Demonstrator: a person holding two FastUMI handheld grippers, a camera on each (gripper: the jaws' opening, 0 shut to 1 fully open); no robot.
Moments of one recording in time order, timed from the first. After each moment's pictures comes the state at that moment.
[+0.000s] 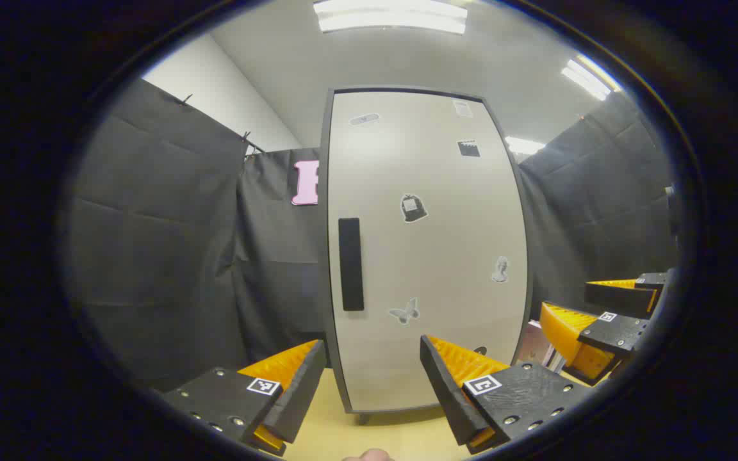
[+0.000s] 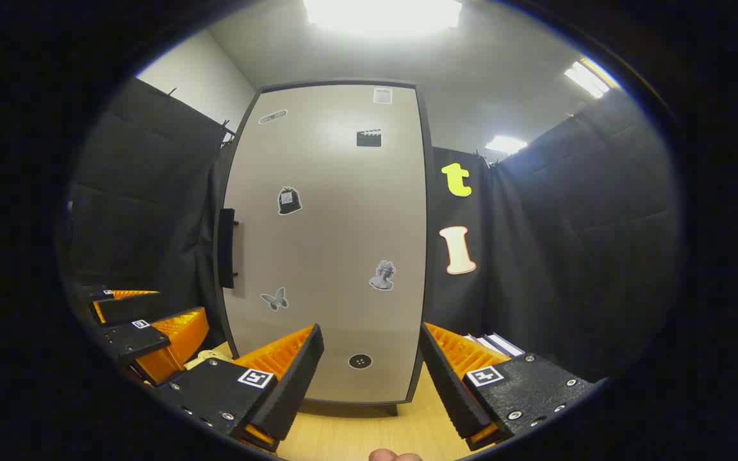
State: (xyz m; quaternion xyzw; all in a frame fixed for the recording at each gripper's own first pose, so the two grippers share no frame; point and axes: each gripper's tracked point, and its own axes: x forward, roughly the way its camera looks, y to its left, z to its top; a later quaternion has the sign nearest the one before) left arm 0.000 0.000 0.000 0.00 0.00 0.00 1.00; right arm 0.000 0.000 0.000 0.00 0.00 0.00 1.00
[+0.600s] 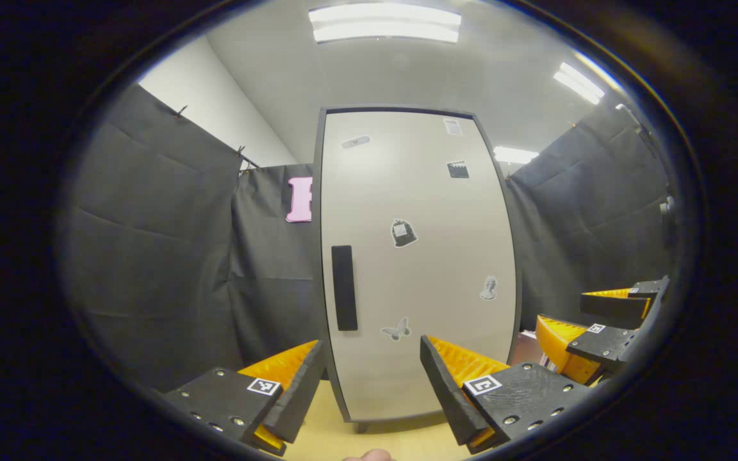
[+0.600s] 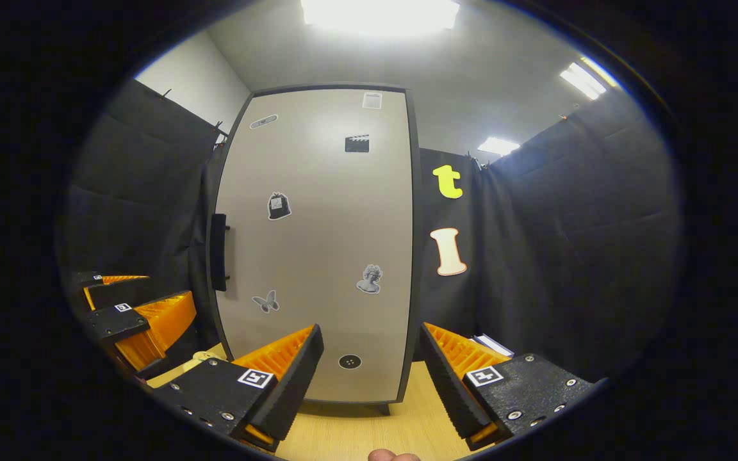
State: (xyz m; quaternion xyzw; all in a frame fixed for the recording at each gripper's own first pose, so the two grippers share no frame) left arm -0.015 -0.015 0.032 0.01 -0.04 -0.02 1.00; right arm -0.005 -0.009 0.005 0.00 0.00 -0.01 1.00
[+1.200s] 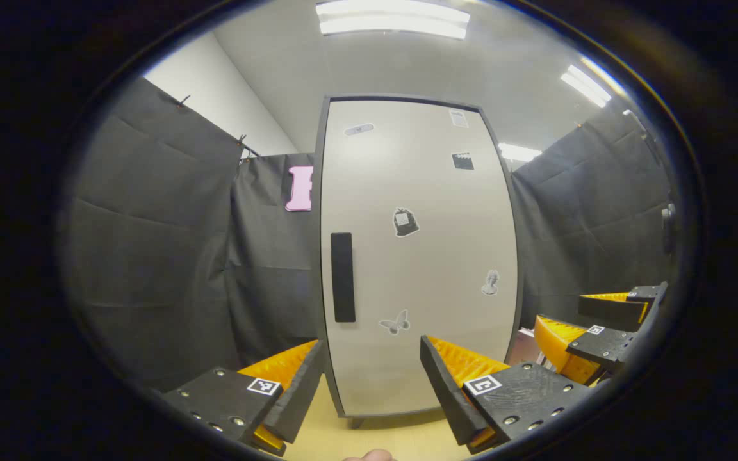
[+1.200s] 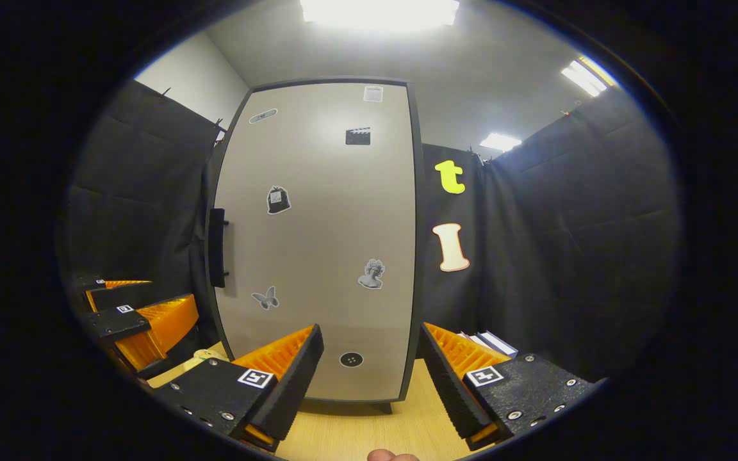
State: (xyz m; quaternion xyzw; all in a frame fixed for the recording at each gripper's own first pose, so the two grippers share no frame) left arm -0.004 -0.015 0.019 -0.01 -0.02 -0.02 1.00; right arm 0.002 -0.009 0.000 0.00 0.00 0.00 1.00
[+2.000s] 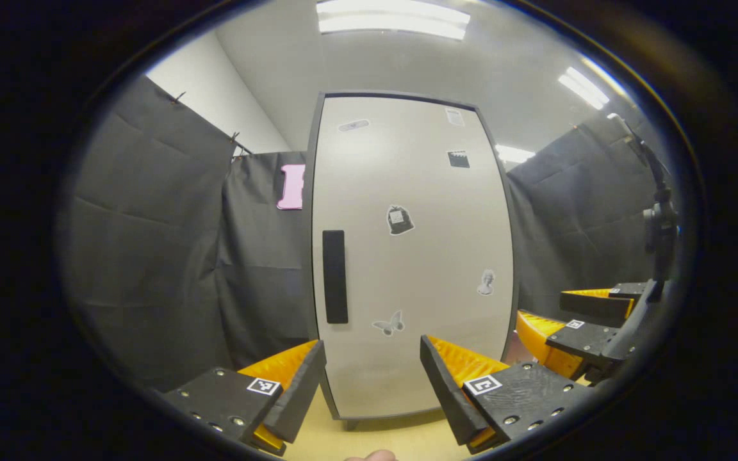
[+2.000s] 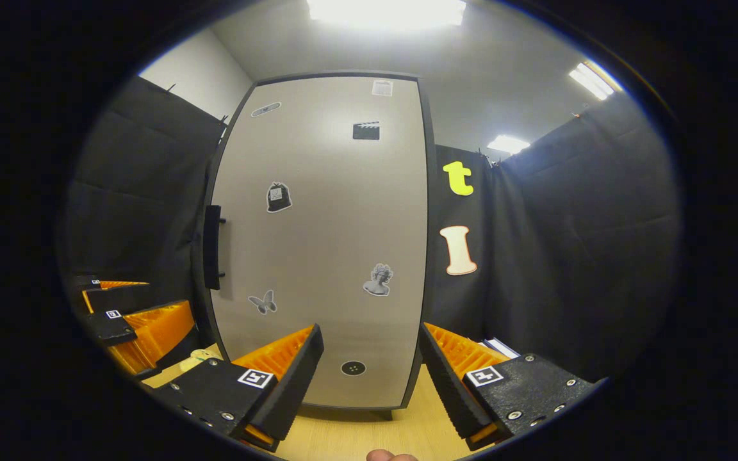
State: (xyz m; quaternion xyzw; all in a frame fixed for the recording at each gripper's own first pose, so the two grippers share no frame) left arm 0.003 -0.016 0.013 -0.01 -0.02 -0.04 1.00; right arm 0.036 0.001 0.003 -0.01 0.00 0.01 1.00
